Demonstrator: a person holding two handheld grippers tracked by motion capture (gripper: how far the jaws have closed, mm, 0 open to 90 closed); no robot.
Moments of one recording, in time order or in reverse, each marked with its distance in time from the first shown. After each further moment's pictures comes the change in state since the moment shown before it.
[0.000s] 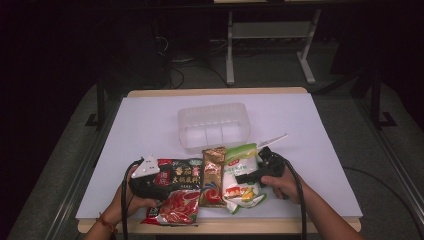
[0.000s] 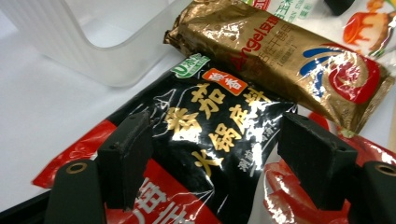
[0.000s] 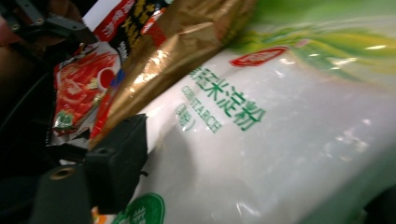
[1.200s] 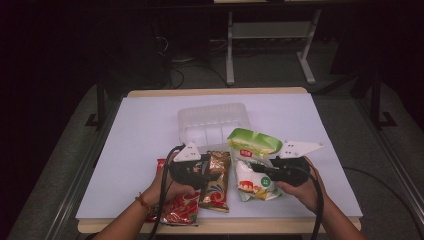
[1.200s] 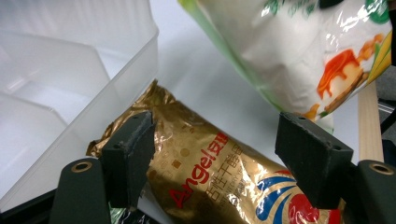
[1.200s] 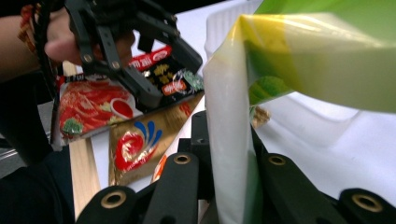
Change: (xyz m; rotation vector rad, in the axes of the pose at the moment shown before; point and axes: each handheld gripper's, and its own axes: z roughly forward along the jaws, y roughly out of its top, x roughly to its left) left arm -0.033 0.075 0.069 -0.057 -0.155 0.060; right arm 0.077 -0.010 -0.075 -0.272 -0.267 -0.412
